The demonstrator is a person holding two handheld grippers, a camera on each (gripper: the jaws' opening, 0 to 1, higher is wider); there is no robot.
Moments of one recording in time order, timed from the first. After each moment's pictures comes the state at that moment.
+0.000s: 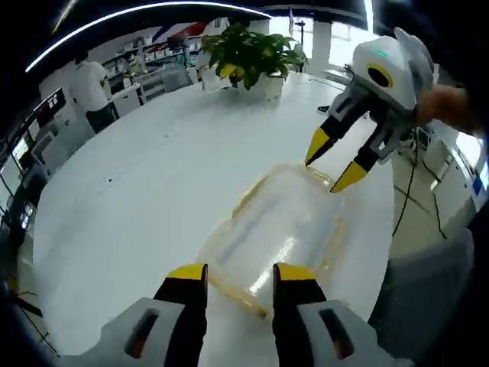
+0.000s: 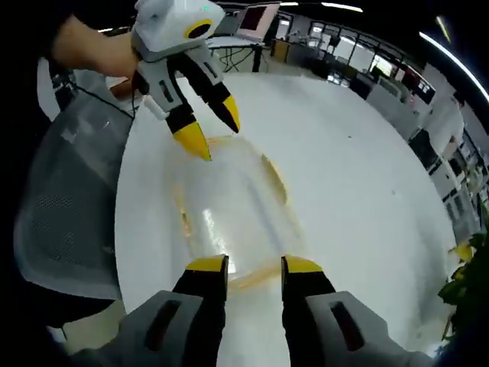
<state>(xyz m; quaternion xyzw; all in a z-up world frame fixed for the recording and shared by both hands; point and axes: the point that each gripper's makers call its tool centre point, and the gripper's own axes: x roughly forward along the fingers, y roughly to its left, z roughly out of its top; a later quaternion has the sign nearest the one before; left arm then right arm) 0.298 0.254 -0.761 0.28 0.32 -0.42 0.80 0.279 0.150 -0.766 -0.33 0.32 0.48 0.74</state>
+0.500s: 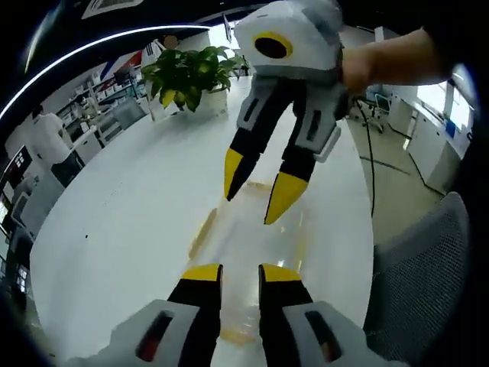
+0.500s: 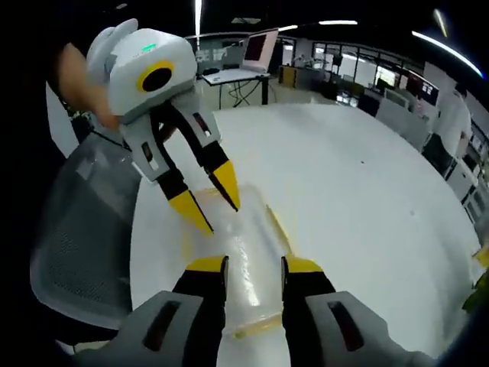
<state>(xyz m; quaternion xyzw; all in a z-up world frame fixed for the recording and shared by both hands) 0.288 0.215 -0.749 0.27 0.28 -0.50 0.77 0.291 0.194 -0.748 -0.22 0.31 0.55 0.74</state>
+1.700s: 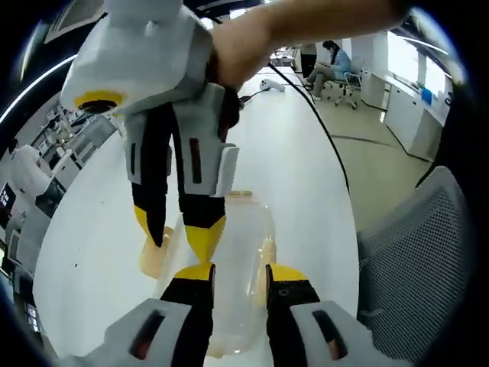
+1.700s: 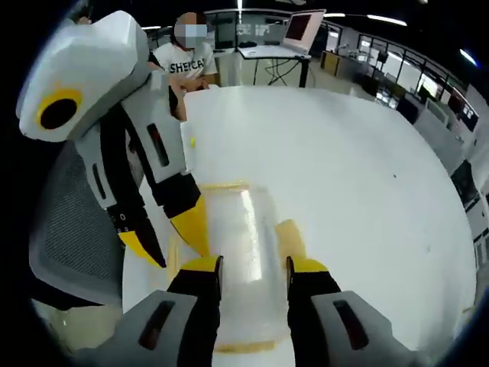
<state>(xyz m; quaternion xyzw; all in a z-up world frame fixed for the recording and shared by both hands) 0.254 0.193 -0.758 0.34 0.26 -0.54 0.72 0.310 0.213 -0.759 -0.30 0.34 0.60 0.65</state>
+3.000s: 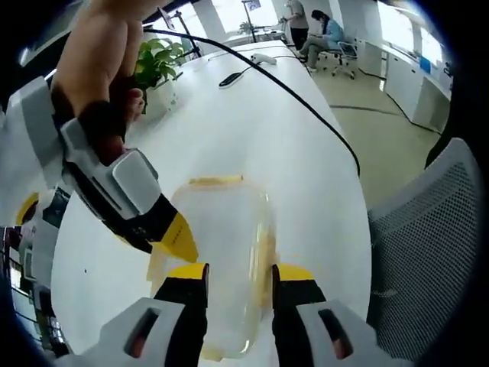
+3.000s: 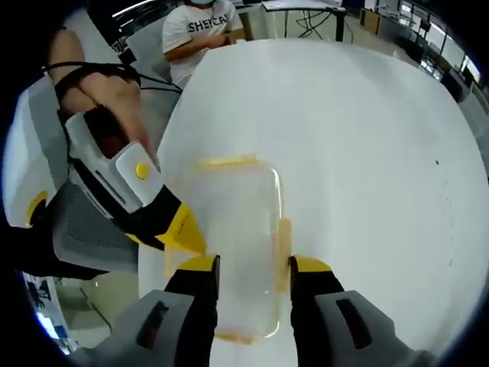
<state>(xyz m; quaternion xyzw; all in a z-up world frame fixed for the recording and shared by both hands) 0.255 0.191 -0.775 0.40 0.28 -0.52 0.70 0.315 0.211 -0.780 -0.36 0.45 0.63 0.52</state>
